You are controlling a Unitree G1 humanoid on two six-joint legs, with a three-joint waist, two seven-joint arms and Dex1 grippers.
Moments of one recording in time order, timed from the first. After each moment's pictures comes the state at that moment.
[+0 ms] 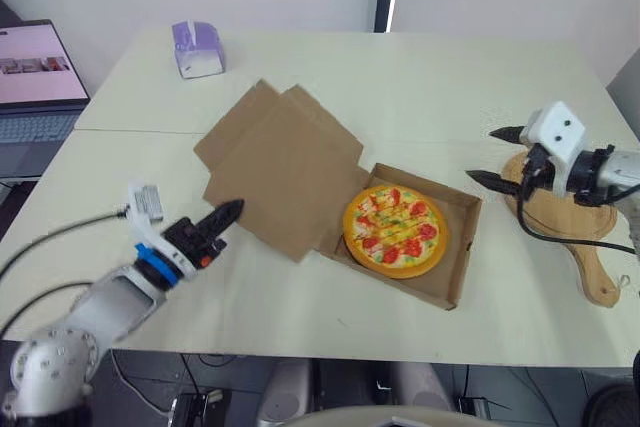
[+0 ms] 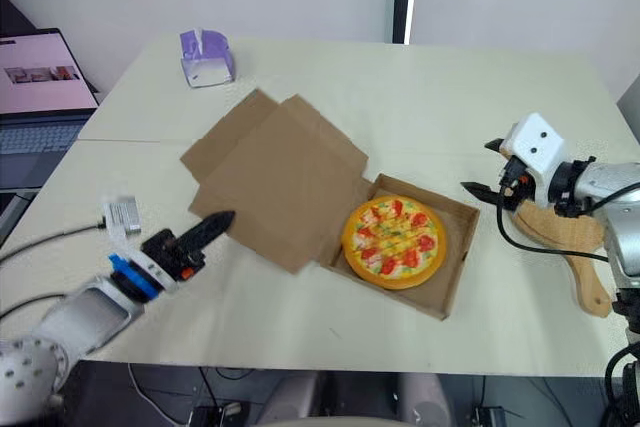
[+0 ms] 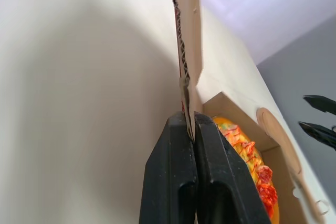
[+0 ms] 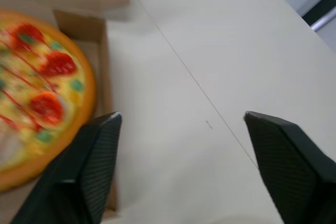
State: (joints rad) left arm 0.03 0.76 0.30 -0.38 -1.46 0.67 -0.15; right arm -0.45 -0.92 0.00 -0.02 0.17 0.35 0.90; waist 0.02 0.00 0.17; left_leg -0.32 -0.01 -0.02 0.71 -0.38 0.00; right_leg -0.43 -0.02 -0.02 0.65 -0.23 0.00
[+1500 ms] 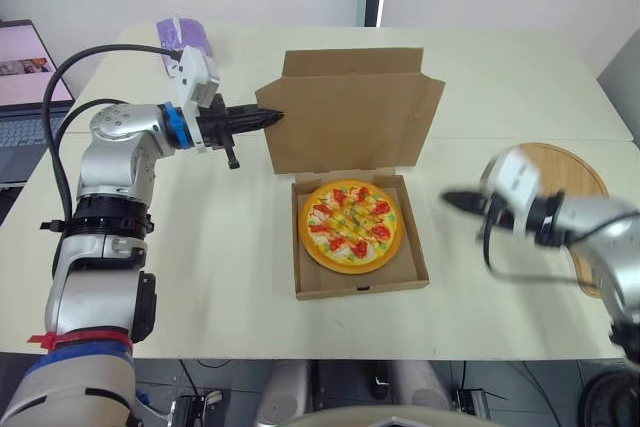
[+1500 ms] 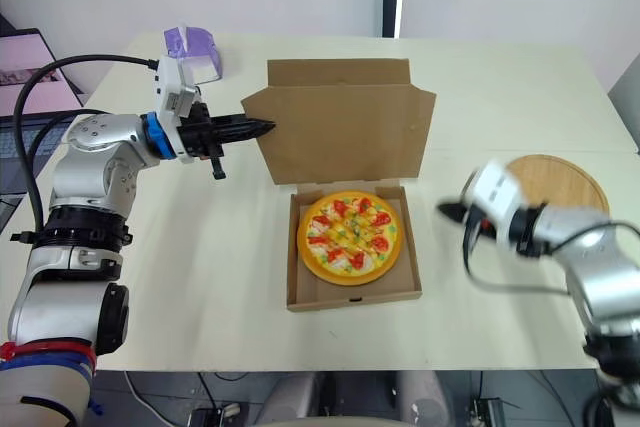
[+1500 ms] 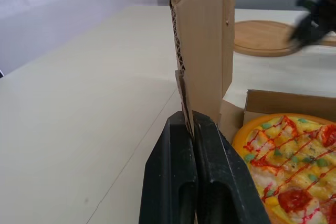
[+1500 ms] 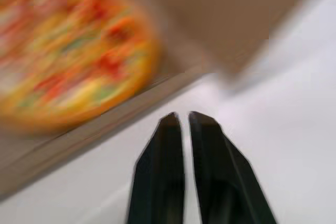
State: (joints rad) left arm -0.90 0.66 -0.02 0.60 -0.39 0.10 -1.28; right arm -0.38 -0.74 -0.13 -0.24 0.32 0.56 0.83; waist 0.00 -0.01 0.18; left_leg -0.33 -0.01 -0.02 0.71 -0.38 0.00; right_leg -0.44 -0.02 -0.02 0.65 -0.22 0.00
